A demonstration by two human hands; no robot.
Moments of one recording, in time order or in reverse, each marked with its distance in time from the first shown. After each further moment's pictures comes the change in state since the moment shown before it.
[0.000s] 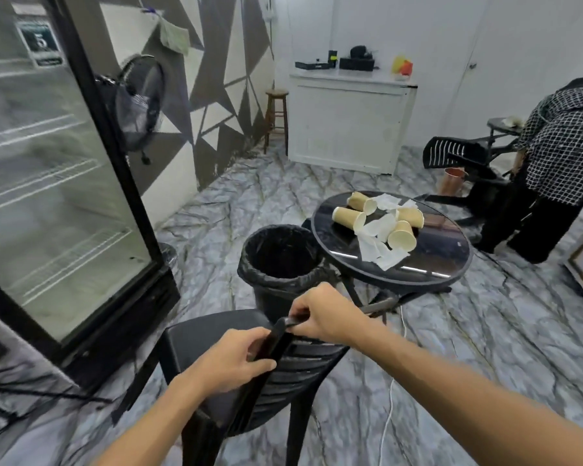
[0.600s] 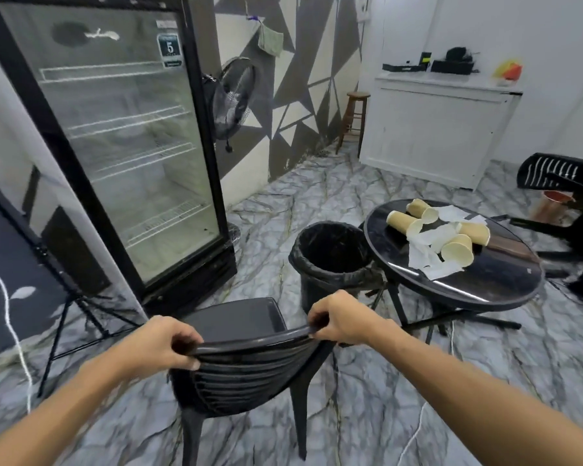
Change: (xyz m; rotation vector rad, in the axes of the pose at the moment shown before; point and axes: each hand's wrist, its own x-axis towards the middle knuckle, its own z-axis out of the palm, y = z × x) left_hand -0.173 -0.004 -0.044 0.273 0.129 -0.434; right_hand -0.026 -0.001 0.018 -0.026 -0.238 -0.184
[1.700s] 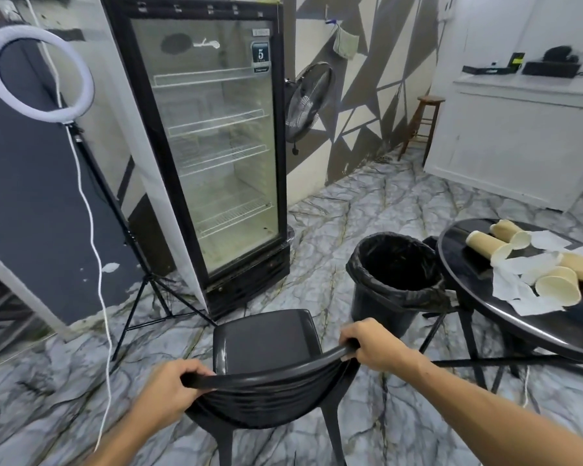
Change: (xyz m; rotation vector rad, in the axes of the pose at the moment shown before) left_hand -0.085 -0.082 0.054 -0.368 0.382 -0.321; right_hand 0.088 -0.014 0.081 -0.049 -0.081 -0.108
